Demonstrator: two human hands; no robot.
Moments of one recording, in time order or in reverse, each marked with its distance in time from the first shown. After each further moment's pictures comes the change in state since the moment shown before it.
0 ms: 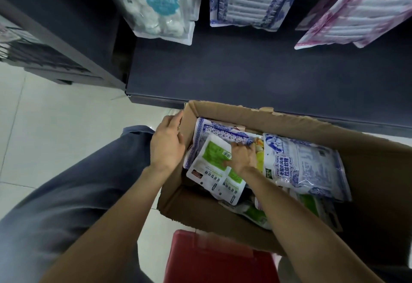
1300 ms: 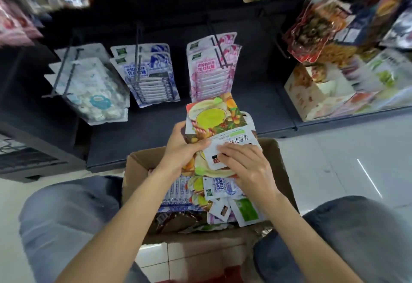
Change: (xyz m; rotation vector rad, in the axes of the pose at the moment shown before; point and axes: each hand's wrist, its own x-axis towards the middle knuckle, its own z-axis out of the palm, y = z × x) left_hand -0.102 0.258 -0.086 -0.934 -0.312 0.032; right_hand -0.276 0.138 -0.131 0.075 1.399 -0.416
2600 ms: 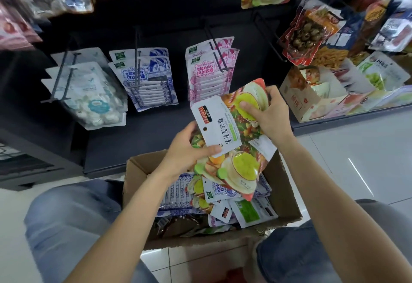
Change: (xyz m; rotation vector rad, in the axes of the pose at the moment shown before) left_hand -0.003 0.010 -0.013 0.153 -0.271 0.187; right_hand 0.083 0.067 -0.021 0.490 0.009 0.996
